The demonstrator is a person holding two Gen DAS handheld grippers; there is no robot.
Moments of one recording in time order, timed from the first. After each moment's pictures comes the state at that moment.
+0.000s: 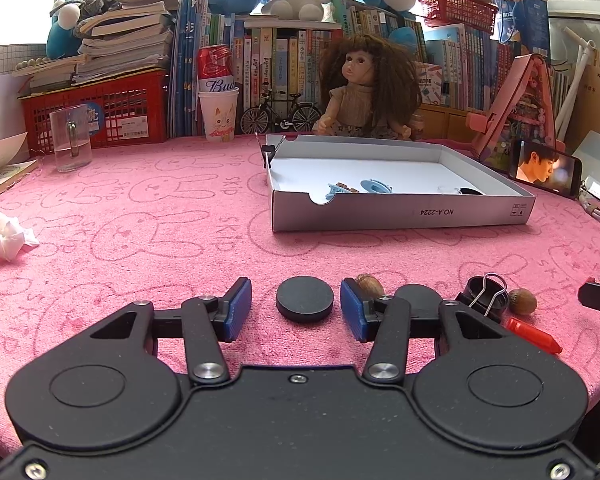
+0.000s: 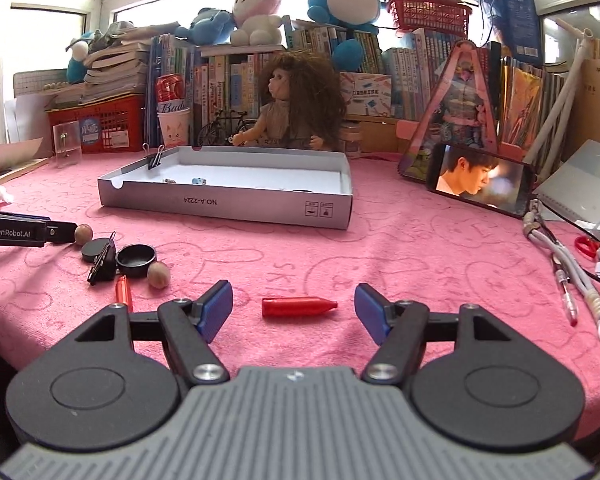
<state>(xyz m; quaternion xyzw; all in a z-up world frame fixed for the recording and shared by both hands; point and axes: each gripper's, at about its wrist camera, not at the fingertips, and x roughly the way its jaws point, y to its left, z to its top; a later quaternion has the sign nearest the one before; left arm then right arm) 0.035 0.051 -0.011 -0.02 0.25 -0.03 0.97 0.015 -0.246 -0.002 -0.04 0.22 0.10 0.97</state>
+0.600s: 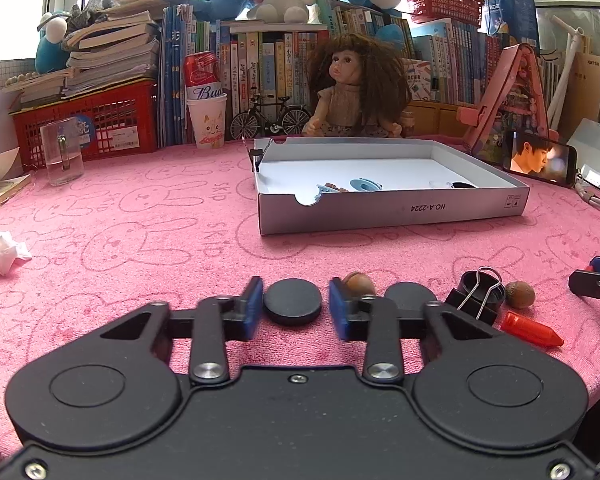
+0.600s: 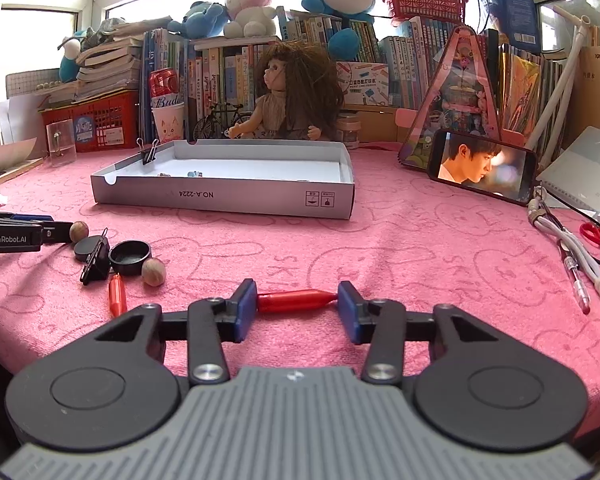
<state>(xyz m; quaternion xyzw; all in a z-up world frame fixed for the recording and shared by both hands) 0.033 0.041 -0.012 0.01 0.24 -0.03 0.97 0.021 -0.246 -0.009 -0.02 0.23 0.09 0.97</state>
